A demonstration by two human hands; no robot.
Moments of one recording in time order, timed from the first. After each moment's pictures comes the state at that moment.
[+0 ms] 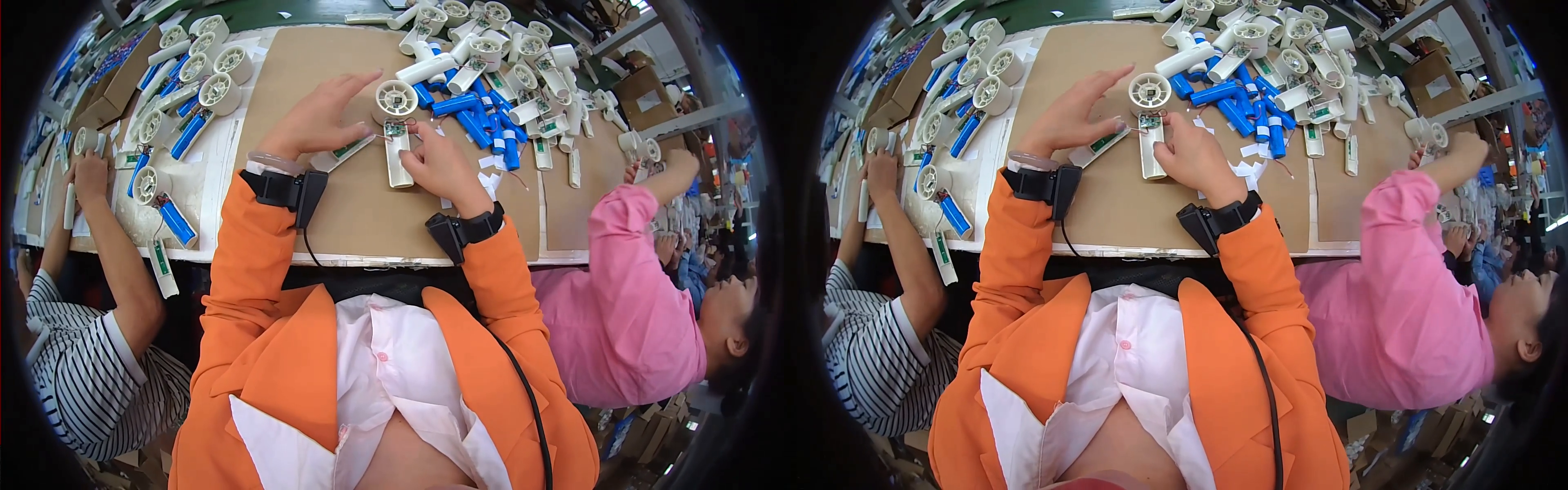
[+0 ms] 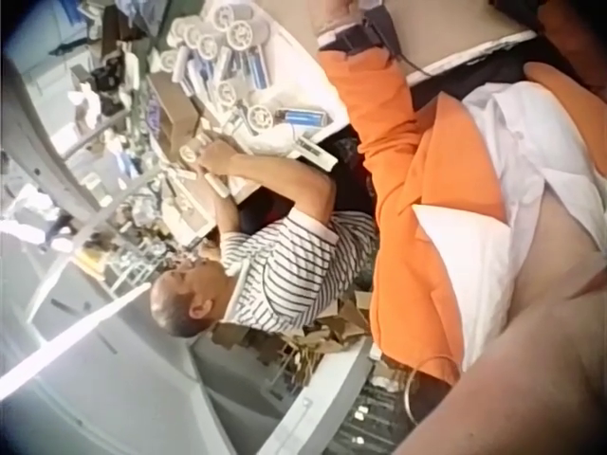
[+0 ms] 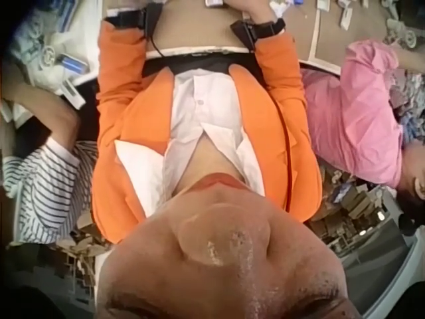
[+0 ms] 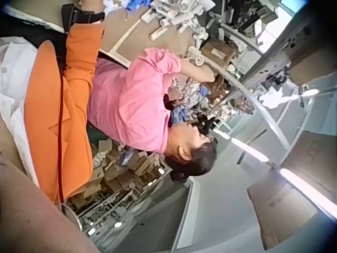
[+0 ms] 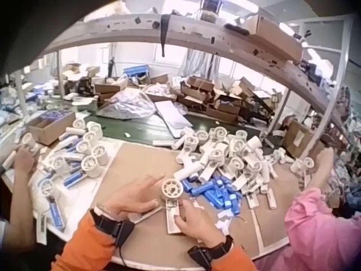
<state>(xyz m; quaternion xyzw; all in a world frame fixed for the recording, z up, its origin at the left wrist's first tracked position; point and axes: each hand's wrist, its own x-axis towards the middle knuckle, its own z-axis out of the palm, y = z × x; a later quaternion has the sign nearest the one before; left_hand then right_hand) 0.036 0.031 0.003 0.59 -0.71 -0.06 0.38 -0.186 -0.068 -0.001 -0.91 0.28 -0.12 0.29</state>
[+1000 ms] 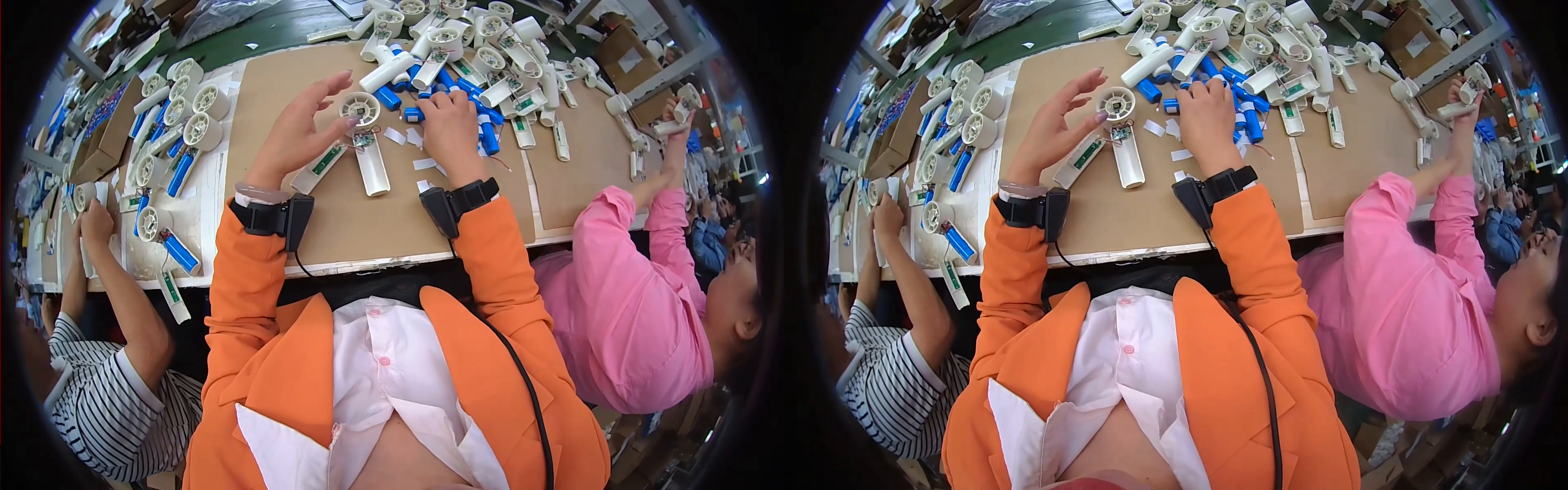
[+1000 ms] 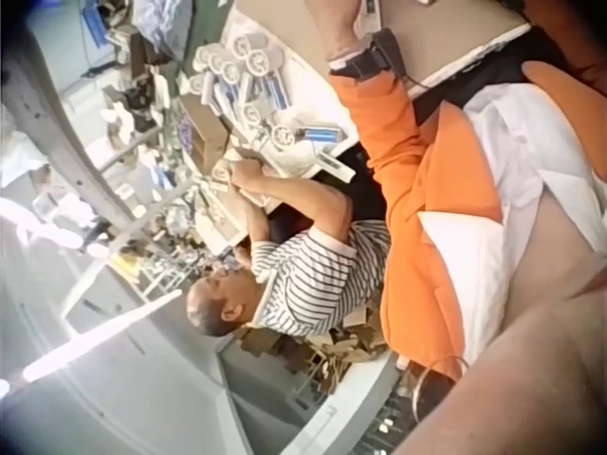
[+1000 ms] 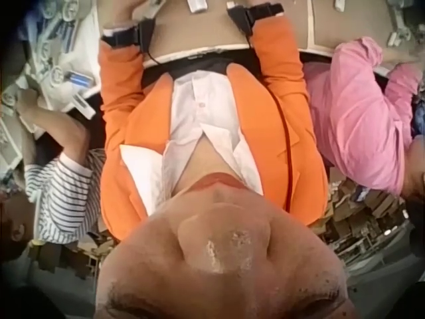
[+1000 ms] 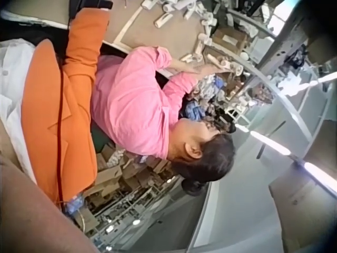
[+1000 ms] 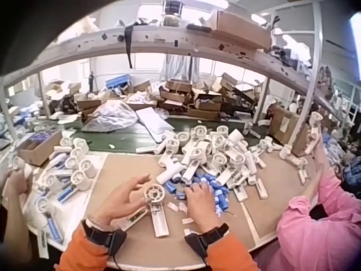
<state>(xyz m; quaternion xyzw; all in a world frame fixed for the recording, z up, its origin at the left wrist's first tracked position) 0.011 0.025 0.027 0.57 -0.65 -0.15 0.48 -0.201 -0.119 -0.005 -0.91 0.33 -0.21 -0.11</state>
